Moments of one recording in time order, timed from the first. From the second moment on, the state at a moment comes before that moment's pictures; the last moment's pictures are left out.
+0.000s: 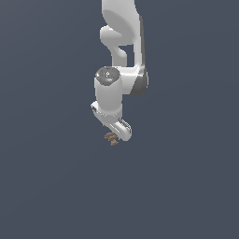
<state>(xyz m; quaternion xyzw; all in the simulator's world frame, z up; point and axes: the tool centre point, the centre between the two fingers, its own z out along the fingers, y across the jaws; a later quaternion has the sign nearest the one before) -0.006 -0.035 0.132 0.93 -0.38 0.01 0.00</state>
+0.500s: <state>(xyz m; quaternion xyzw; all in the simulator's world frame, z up) -0.013 -0.035 0.113 0.86 -0.50 0.00 0.00</state>
